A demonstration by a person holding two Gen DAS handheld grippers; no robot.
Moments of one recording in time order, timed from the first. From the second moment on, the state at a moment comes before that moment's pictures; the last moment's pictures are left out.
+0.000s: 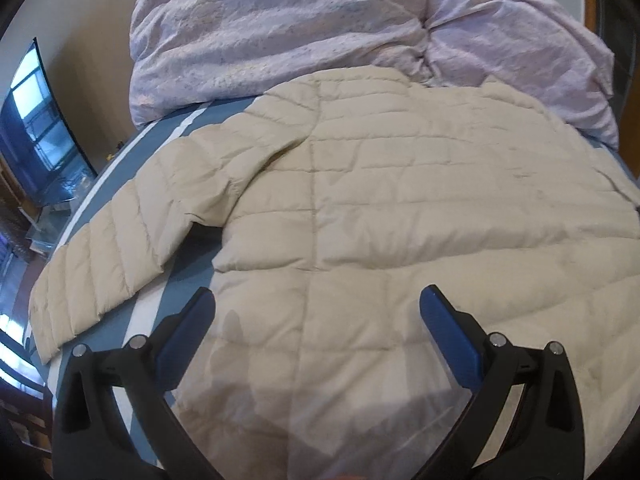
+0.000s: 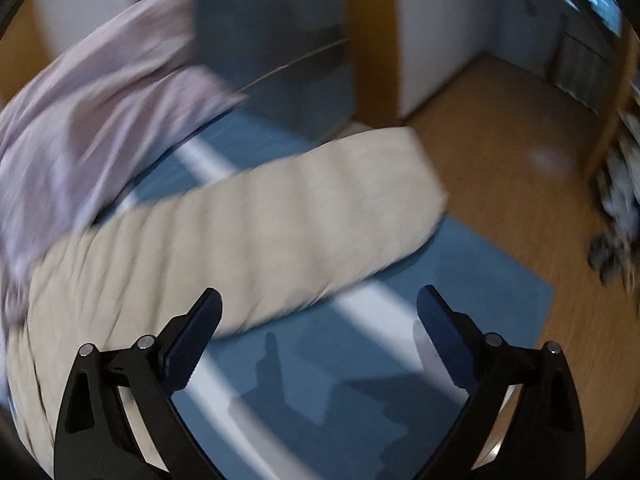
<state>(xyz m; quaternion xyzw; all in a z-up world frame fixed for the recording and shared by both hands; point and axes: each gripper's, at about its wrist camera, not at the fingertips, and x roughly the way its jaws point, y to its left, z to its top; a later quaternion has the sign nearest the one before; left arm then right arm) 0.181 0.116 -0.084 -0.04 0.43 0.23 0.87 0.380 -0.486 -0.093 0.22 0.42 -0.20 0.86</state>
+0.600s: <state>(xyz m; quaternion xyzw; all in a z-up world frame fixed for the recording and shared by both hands) 0.189 0.118 -0.107 -0.02 0.43 0.25 0.87 0.403 -0.539 -0.131 0.29 0.43 -0.23 0.82</state>
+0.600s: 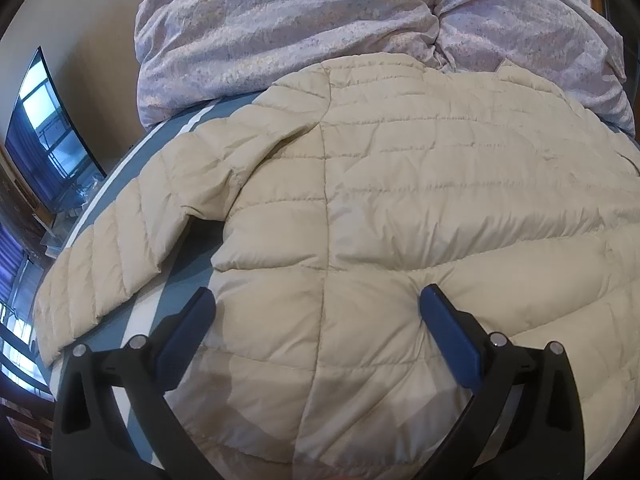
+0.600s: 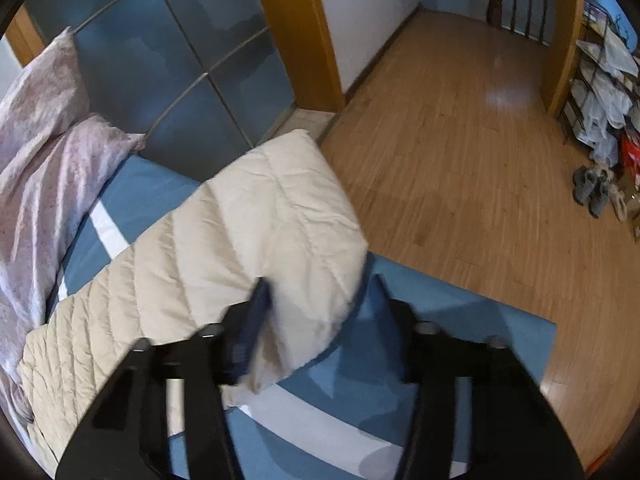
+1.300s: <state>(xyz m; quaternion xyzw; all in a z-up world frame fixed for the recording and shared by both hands) 0.188 0.132 -0.114 -0.08 0.44 0.22 0.87 0.448 -0.245 -0.056 0.07 0.41 0.03 0.91</state>
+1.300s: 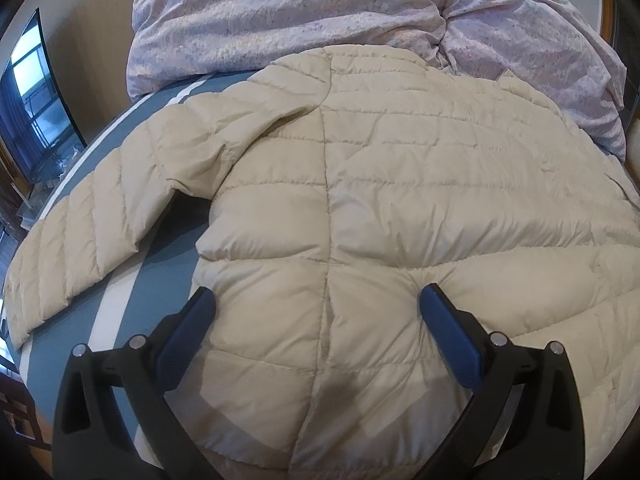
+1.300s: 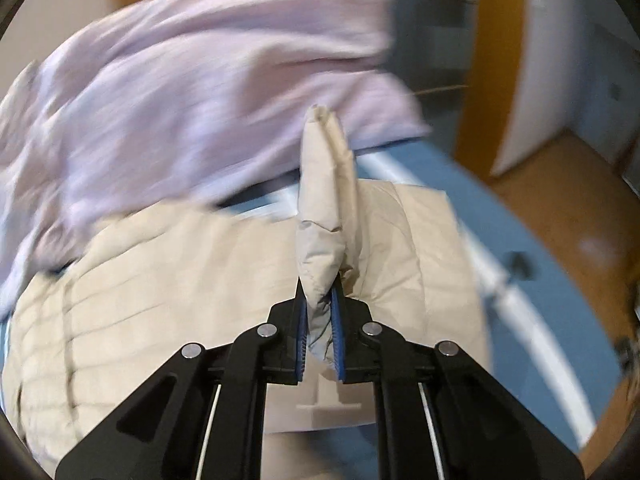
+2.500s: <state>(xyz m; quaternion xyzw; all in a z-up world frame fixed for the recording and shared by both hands) 0.188 0.134 -0.114 -0.09 0.44 0.21 0.87 0.360 0.007 -0.055 0.00 0.43 0.34 0.84</state>
